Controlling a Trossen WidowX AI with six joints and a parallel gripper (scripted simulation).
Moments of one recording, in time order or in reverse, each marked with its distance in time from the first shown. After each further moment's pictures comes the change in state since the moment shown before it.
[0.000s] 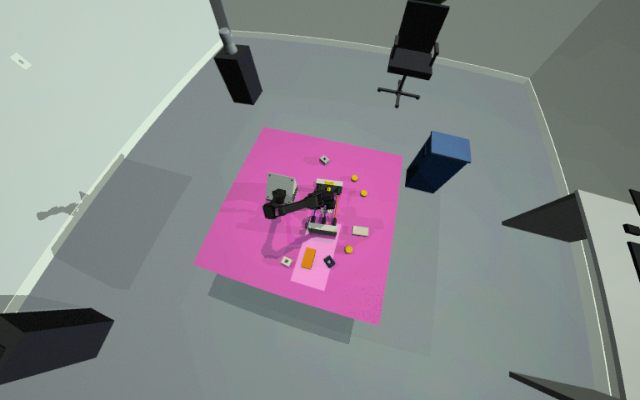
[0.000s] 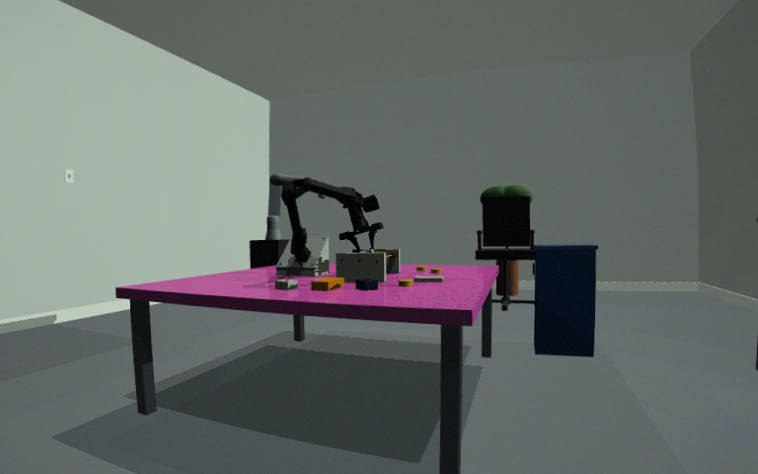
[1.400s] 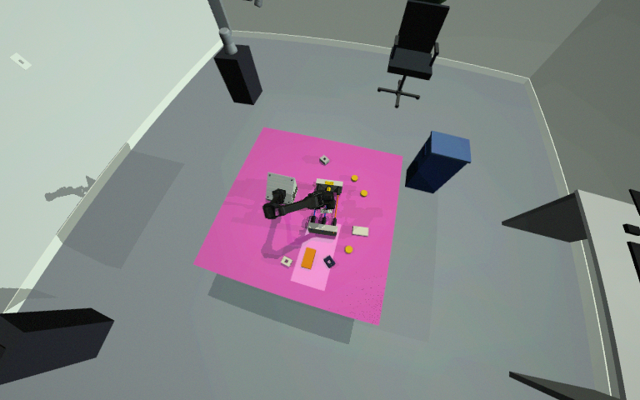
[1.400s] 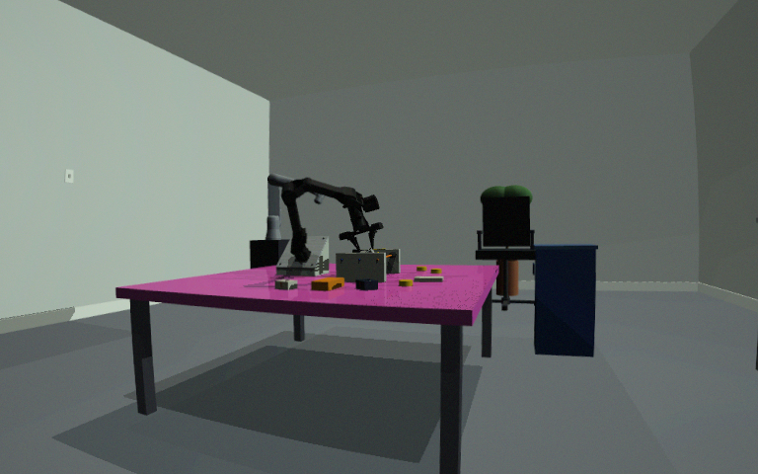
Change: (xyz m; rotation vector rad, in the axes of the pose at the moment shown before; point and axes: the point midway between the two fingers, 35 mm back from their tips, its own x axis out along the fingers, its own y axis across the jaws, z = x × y) arm 0.000 0.000 0.000 -0.001 0.000 0.001
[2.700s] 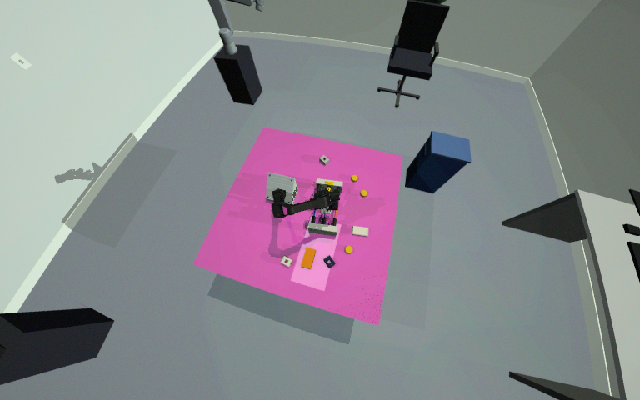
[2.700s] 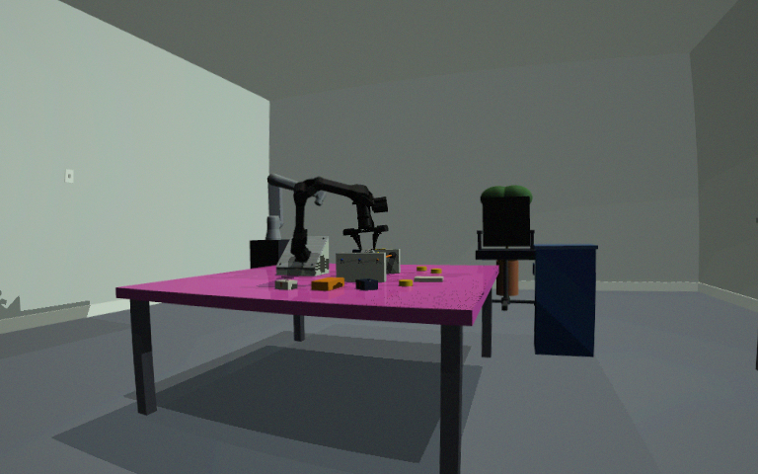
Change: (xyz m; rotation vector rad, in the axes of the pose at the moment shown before) arm 0.001 -0.011 0.000 -0.001 0.000 0.178
